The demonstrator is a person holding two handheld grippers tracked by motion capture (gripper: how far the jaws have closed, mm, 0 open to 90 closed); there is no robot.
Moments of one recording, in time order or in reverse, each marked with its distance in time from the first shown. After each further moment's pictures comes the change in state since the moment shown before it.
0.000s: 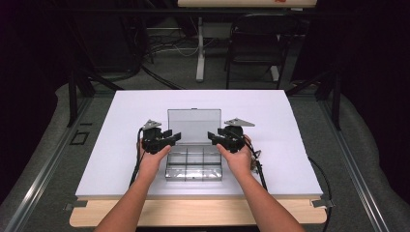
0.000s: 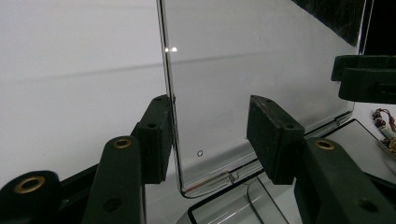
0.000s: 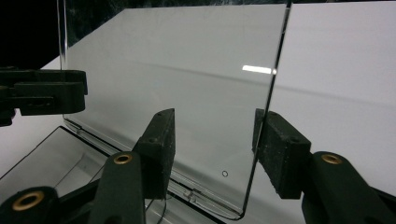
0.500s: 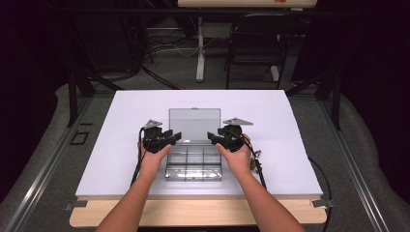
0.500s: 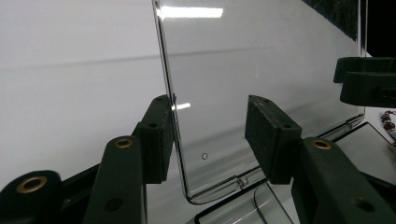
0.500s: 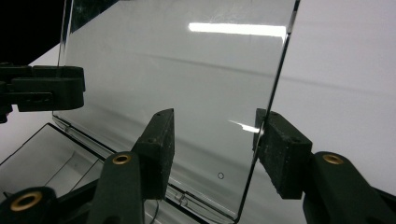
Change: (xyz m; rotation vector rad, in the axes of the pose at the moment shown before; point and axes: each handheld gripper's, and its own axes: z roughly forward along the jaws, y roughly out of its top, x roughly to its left) left arm 0.003 0.000 0.006 0.014 0.008 -0.018; right arm -0.002 0.000 0.006 0.028 -0.011 -0.002
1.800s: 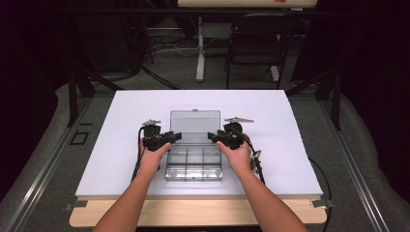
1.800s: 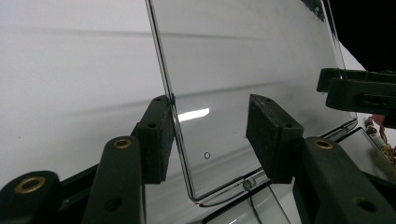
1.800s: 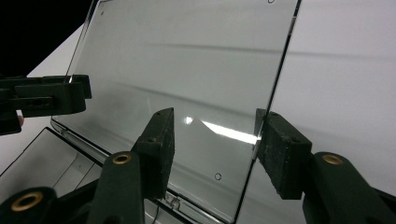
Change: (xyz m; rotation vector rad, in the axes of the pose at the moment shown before) left arm 0.012 0.001 0.008 0.057 -0.058 -0.112; right arm -0.011 0.000 0.011 0.060 0.040 0.103
